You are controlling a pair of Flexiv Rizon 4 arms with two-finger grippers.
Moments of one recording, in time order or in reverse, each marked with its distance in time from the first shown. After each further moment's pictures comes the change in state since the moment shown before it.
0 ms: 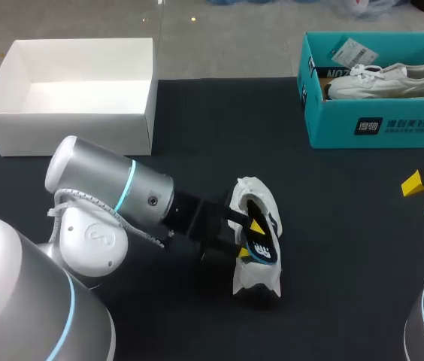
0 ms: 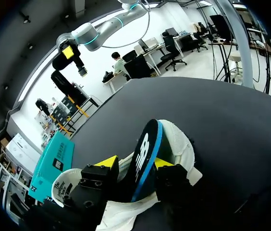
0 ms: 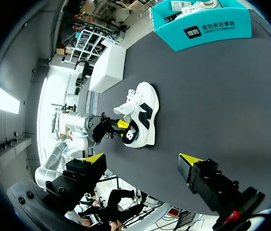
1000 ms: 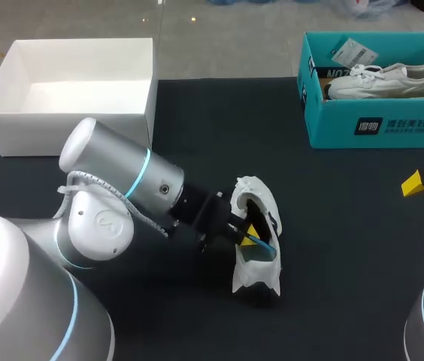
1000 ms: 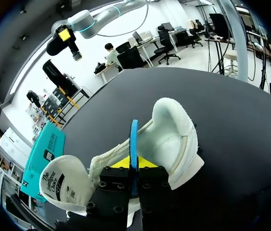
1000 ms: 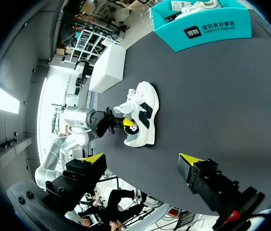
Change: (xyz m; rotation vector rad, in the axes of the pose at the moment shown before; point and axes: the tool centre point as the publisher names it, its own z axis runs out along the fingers) left arm -0.005 0.024 0.007 -0.060 0.086 -0.028; right arm 0.000 0.000 0.000 0.000 0.000 0.000
